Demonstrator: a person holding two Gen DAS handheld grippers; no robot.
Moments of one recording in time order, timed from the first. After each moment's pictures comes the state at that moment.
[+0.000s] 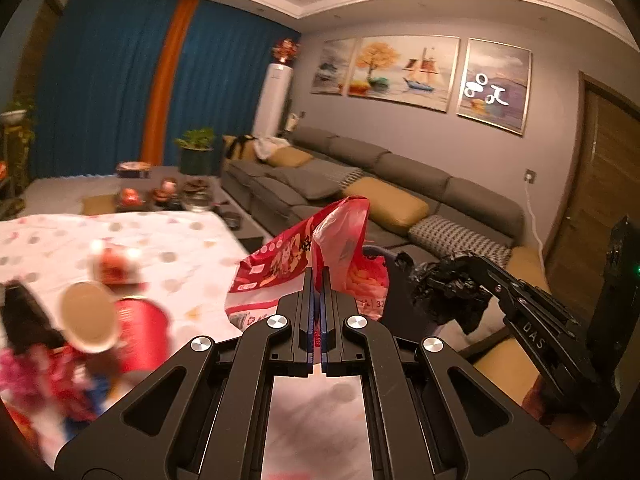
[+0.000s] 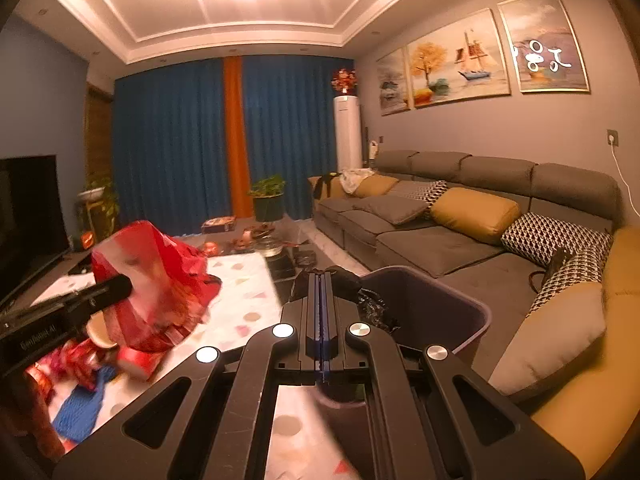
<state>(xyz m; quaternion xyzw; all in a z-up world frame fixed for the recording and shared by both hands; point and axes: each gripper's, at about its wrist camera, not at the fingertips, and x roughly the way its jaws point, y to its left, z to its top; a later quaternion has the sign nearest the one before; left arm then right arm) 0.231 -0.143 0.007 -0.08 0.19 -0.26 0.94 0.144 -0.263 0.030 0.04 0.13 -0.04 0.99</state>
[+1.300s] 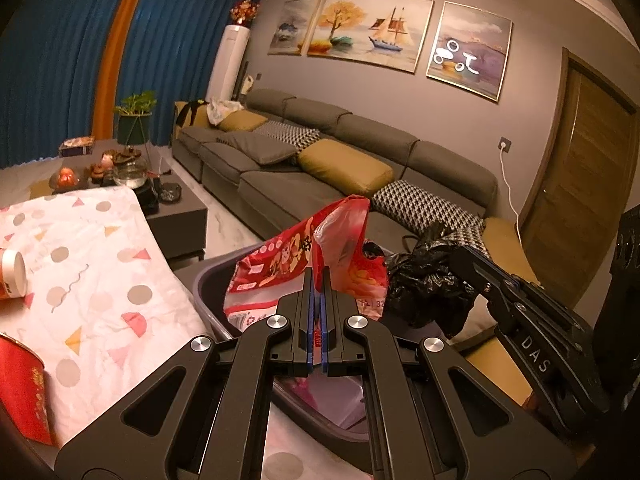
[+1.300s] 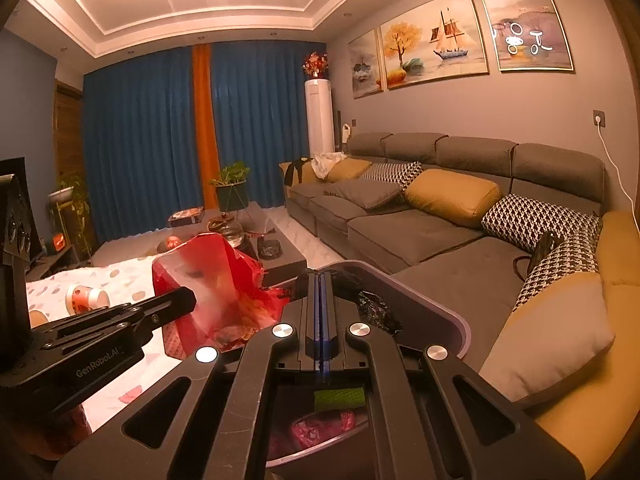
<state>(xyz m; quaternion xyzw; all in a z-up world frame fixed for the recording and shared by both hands) 0.328 -0.251 -0.037 -0.06 0.25 -0.33 0.91 0.209 -0.323 0.004 0.05 0.16 -0.08 0.98</state>
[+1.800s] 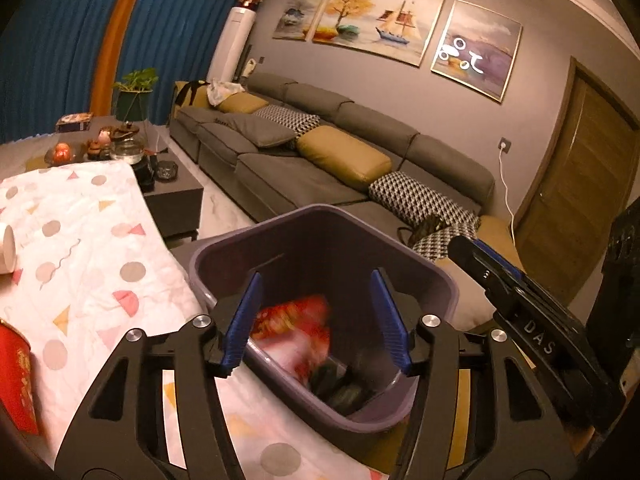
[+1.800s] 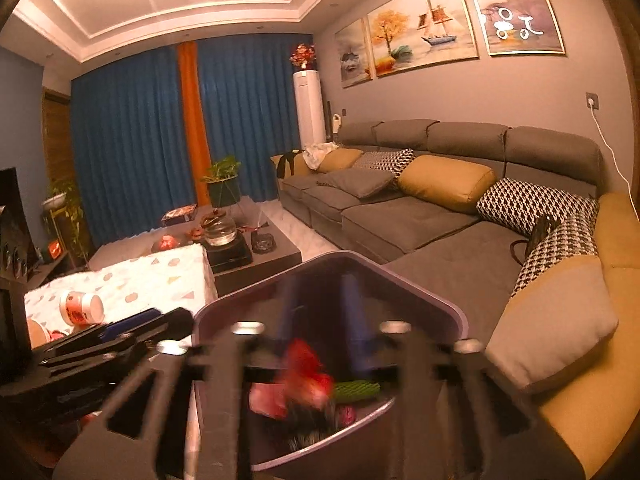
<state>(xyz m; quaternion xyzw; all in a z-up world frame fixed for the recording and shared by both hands) 0.337 -0.241 -0.047 -0.08 0.28 -0.33 0.90 0.212 -0.334 0.002 0.08 0.17 -0.10 0.98</state>
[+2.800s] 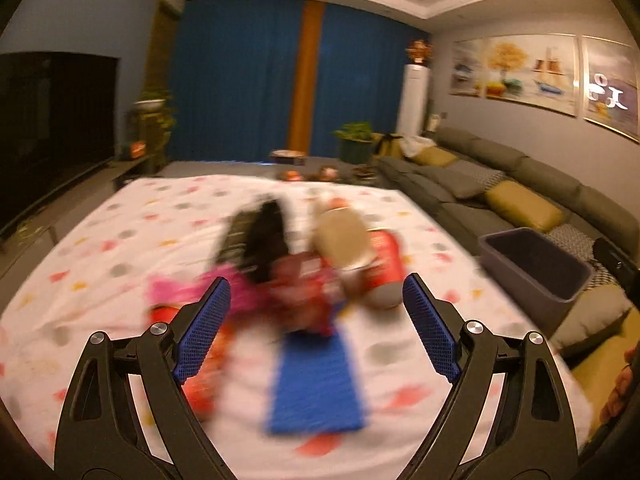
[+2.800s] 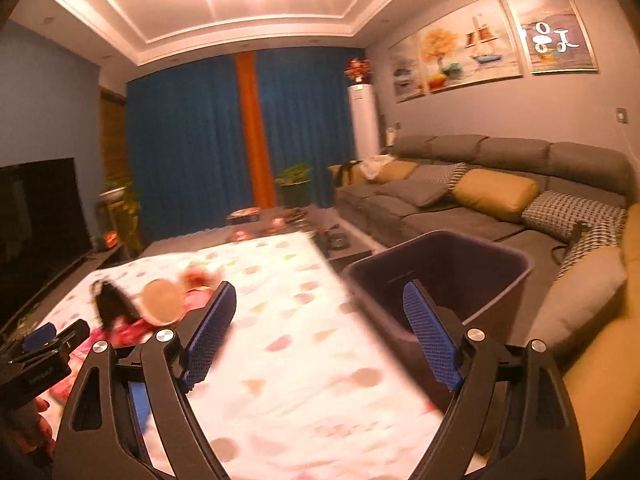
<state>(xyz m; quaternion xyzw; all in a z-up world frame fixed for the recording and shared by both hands) 0.137 0.025 -0.036 -0.06 0.22 0.04 0.97 0.110 -0.177 0.010 0.06 0.15 0.00 0.99</state>
